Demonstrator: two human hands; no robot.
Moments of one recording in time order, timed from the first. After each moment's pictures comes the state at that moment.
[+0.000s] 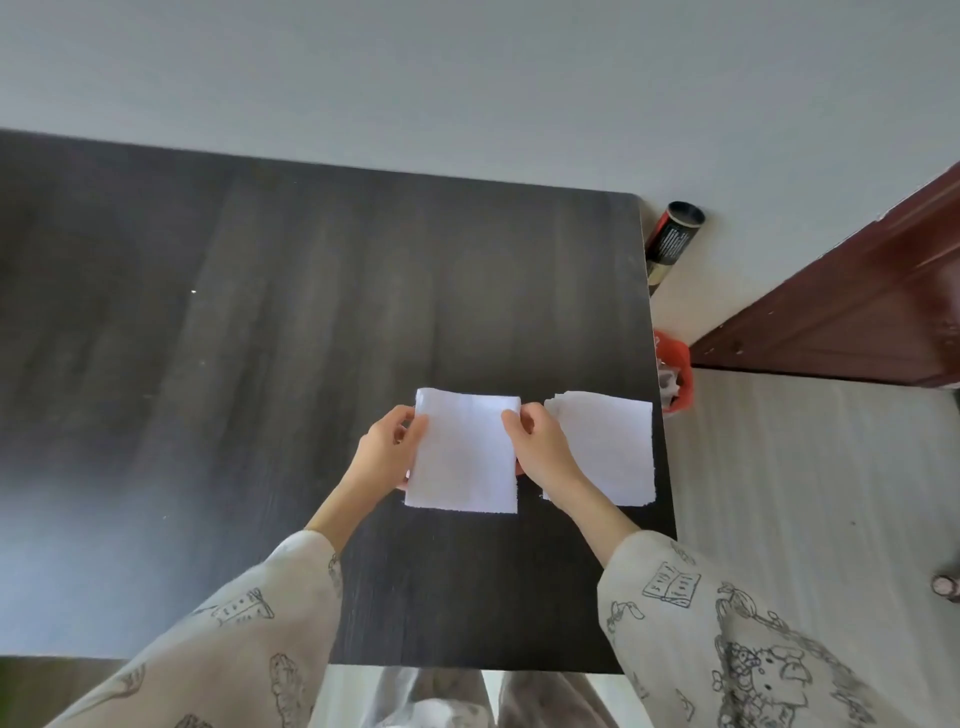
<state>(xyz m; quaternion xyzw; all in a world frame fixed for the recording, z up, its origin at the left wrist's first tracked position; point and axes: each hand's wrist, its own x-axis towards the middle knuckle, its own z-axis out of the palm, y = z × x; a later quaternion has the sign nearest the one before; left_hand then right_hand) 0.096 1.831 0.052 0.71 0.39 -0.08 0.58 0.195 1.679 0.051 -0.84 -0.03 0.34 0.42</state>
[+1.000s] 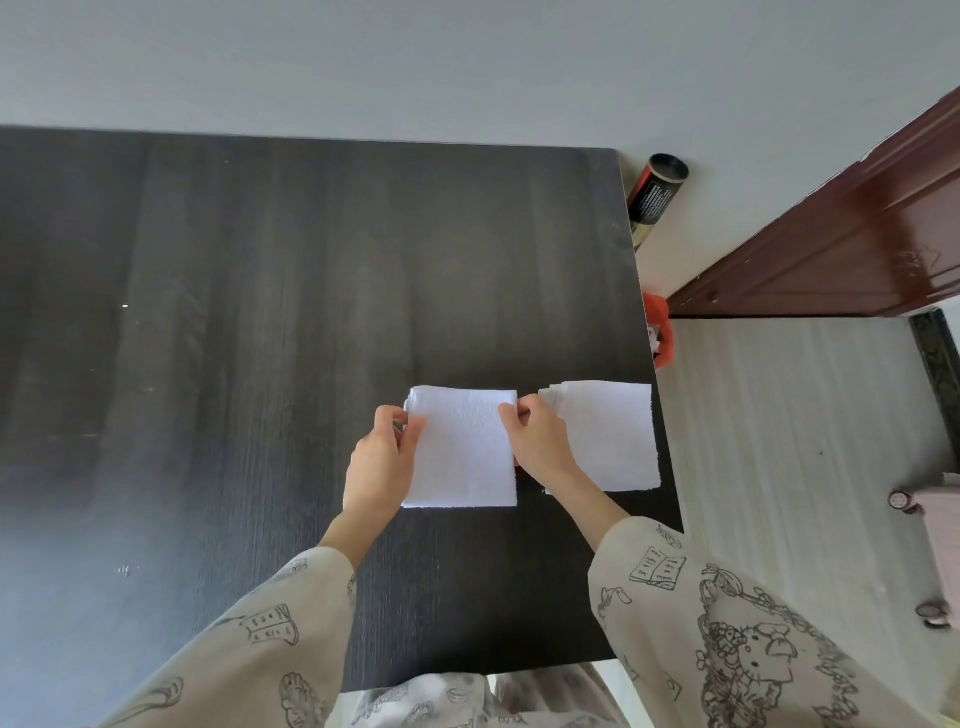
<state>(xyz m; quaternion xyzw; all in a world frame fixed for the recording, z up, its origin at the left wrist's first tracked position) 0.114 1.838 0.011 0.82 0.36 -0.08 0.43 0.211 1.693 0.021 -0.89 -0.01 0.30 0.34</state>
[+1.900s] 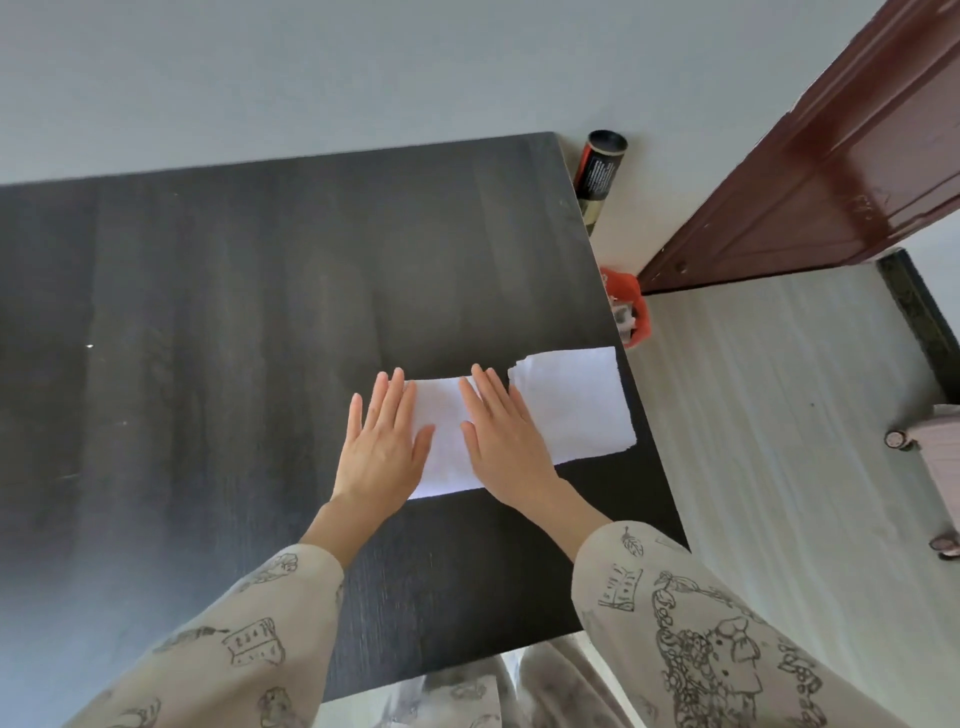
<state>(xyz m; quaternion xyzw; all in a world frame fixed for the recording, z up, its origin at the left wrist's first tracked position) 0.114 1.827 0.012 0.99 0.07 -0.10 0.11 0.172 1.676 0.015 -0.94 -0.29 0.12 0.11</state>
